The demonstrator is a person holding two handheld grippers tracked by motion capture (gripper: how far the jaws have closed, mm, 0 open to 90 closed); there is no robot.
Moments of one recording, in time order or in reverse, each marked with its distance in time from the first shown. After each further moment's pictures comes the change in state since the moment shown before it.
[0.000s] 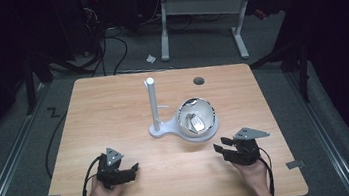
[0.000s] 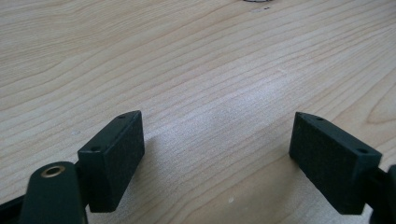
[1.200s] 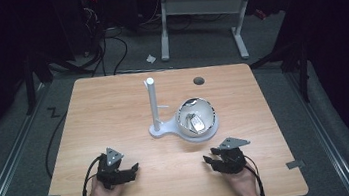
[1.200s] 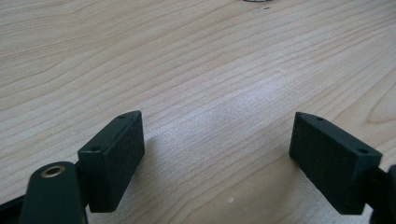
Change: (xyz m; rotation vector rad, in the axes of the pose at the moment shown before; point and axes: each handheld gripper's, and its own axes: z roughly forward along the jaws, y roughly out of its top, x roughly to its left) left arm 0.000 0.000 0.000 0.000 0.000 0.001; right arm 0.023 -0.022 0.035 0.110 0.016 -0.046
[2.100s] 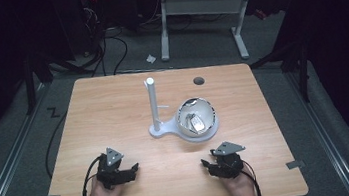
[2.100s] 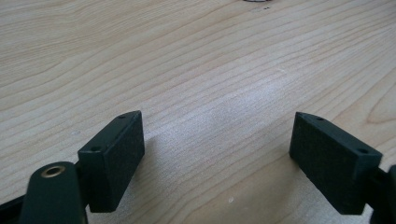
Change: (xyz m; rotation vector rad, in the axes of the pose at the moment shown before) left arm 0.000 0.000 0.000 -0.001 0.000 -0.001; right arm 0.015 -0.004 0.003 0.001 -0.062 -0.073
